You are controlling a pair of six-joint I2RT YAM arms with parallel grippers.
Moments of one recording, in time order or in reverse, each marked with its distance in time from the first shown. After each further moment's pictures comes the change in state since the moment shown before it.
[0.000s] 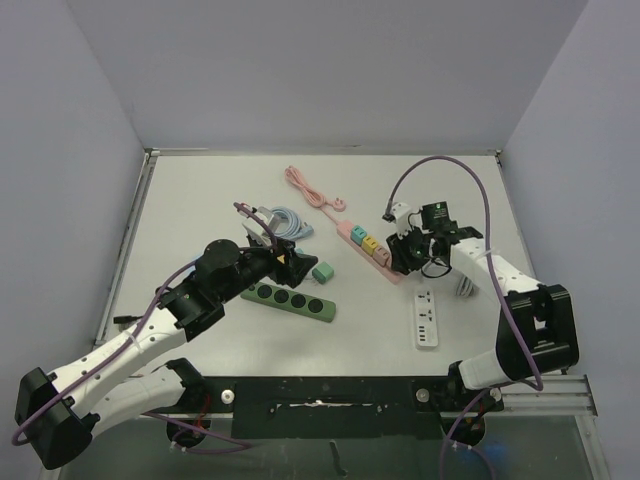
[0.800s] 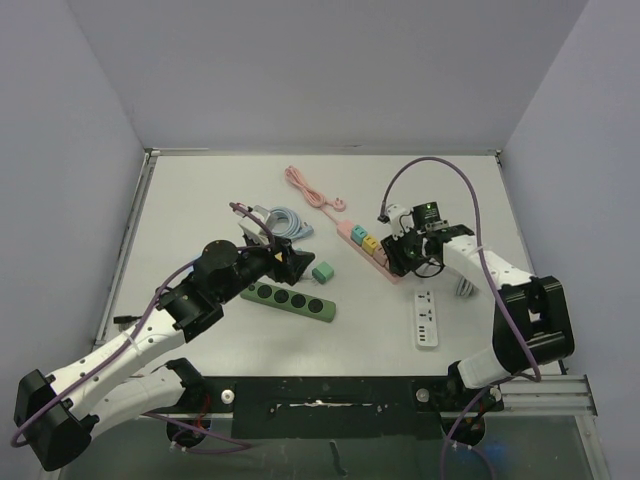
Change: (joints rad) left arm 0.000 -0.012 -0.003 -0.001 -0.048 0.000; right arm 0.043 0.048 0.026 -0.013 0.089 0.050
